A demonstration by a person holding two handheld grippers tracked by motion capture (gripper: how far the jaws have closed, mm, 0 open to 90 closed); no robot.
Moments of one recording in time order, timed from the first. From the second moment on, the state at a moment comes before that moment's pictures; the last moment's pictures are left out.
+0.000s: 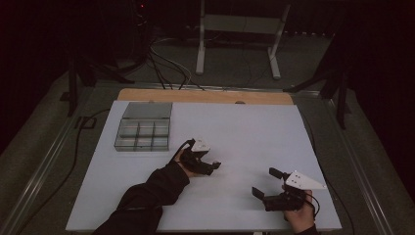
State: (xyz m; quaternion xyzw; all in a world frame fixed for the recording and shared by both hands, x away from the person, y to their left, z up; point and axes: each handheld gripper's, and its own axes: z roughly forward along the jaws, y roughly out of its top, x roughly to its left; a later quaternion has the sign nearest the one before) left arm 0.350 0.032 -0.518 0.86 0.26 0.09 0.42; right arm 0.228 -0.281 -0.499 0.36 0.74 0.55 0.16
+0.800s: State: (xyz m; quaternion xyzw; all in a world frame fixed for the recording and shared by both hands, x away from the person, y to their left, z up) left arm 0.352 0.016 -0.524 0.88 0.28 0.10 0.38; right arm 0.227 -0.282 -0.499 0.36 0.74 0.55 0.16
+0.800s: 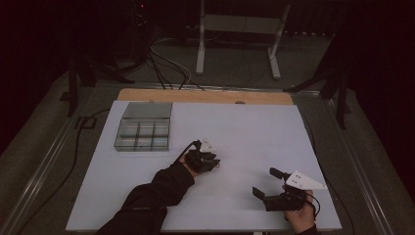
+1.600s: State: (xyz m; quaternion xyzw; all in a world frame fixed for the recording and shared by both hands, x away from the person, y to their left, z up) left arm 0.342 0.004 -0.524 0.89 0.28 0.14 0.34; right arm 0.227 -0.281 -0.498 0.36 0.74 0.54 0.16
